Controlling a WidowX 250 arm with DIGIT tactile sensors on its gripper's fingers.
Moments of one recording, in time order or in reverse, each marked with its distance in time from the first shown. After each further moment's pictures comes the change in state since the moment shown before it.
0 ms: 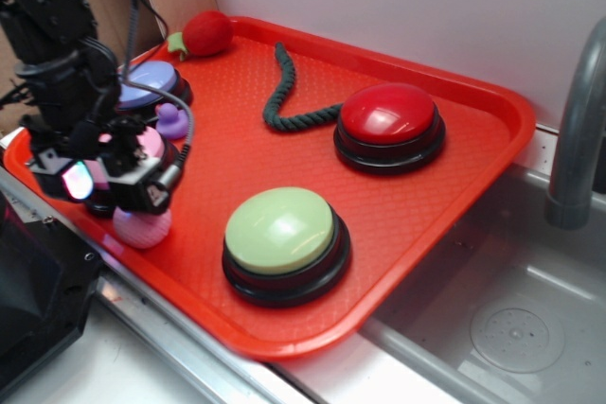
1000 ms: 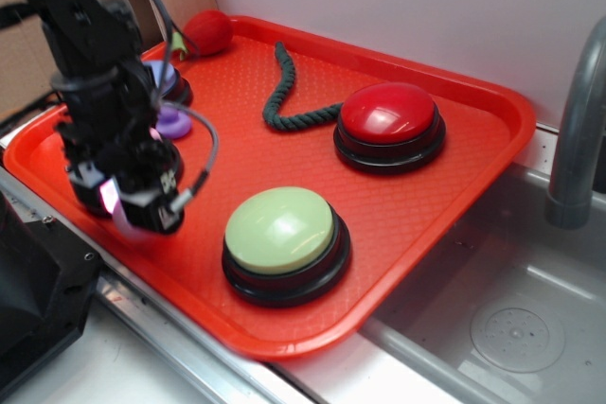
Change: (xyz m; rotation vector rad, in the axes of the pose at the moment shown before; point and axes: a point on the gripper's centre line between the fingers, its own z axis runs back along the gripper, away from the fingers) arm 0.000 -0.018 0.016 0.023 -0.011 -0.134
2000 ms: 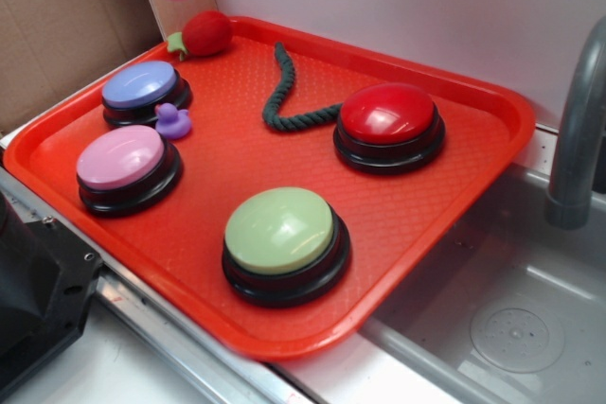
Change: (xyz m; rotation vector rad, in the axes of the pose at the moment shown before) arm 0.087 -0.005 0.133 0.106 -0.102 -0.114
